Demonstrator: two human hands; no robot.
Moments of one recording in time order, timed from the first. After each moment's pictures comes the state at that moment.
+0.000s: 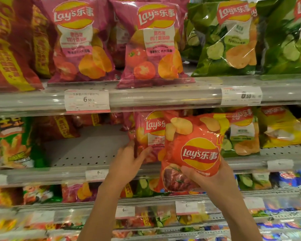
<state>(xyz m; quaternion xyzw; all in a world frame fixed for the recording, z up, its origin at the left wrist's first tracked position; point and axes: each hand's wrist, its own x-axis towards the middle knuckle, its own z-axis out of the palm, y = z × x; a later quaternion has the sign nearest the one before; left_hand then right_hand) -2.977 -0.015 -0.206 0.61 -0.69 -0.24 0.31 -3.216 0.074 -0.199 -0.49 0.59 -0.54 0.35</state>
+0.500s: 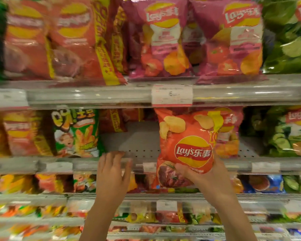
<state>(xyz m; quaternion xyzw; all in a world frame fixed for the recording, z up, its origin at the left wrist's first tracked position) -2.780 0.038 -0.242 0.65 -0.68 0.04 0.34 -3.041 0.068 -0.198 -0.53 0.58 -0.52 0.35</state>
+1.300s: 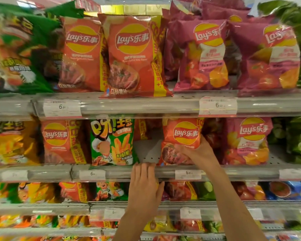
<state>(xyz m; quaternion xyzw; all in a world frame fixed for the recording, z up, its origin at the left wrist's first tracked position) -2.751 0.037 -0.260 0.60 -0.76 0.10 0.23 -2.955 -0.033 -0.192 -0.54 0.63 -0.45 0.34</state>
